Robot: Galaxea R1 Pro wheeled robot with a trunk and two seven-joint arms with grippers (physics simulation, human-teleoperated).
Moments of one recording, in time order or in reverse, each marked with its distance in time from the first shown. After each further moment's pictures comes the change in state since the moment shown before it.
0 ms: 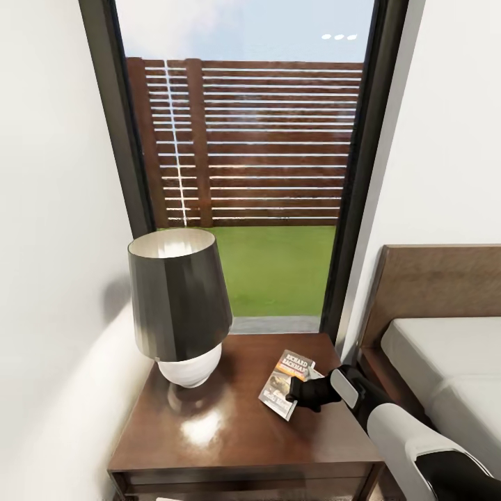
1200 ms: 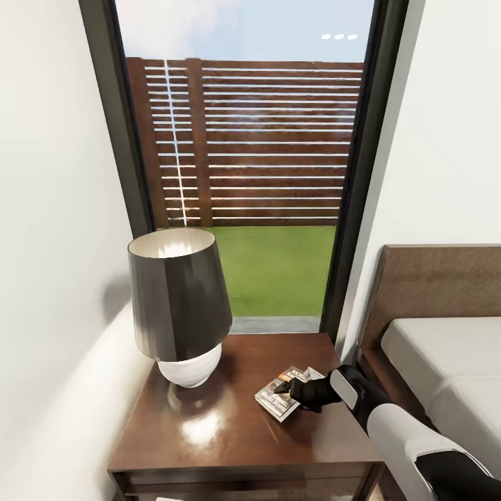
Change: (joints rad) left arm 0.000 0.000 0.001 0.000 0.000 0.000 0.000; right arm 0.001 0.000 0.008 -0.002 0.024 -0.003 -0.001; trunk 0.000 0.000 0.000
